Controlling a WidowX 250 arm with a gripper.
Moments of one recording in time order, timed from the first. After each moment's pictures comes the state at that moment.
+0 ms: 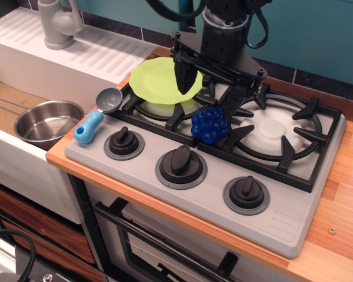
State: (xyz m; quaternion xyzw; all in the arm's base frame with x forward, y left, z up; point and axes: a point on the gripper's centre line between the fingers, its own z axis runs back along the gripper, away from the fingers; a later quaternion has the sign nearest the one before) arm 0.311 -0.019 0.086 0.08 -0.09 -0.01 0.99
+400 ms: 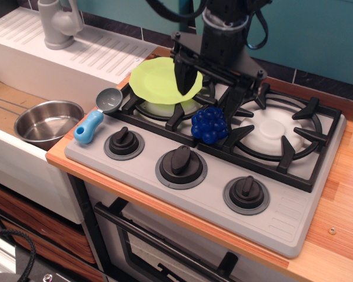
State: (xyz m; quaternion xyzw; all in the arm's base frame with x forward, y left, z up) arm 0.307 -0.019 0.075 0.08 -0.07 -0.01 0.99
